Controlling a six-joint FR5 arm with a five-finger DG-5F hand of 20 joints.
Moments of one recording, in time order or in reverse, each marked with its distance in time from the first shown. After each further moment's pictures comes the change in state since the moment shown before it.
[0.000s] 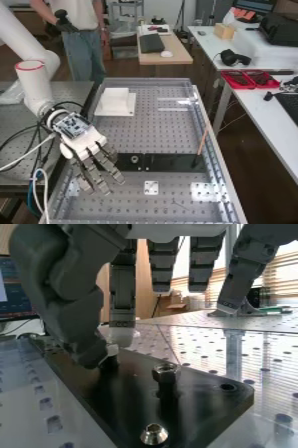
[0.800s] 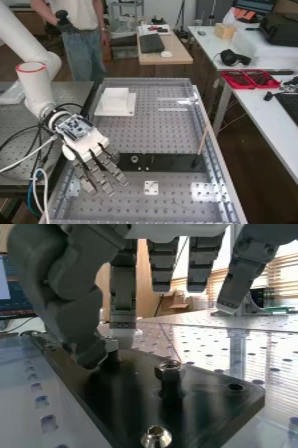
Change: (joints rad) arm -0.016 -0.016 0.012 0.008 -0.029 -0.015
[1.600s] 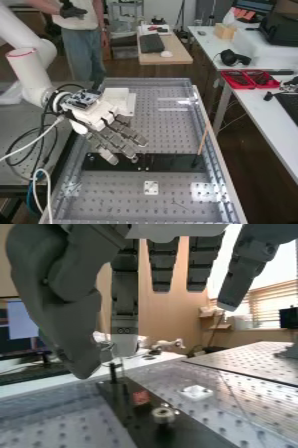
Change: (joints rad) arm 0.017 0.134 0.009 0.014 -0.162 -0.069
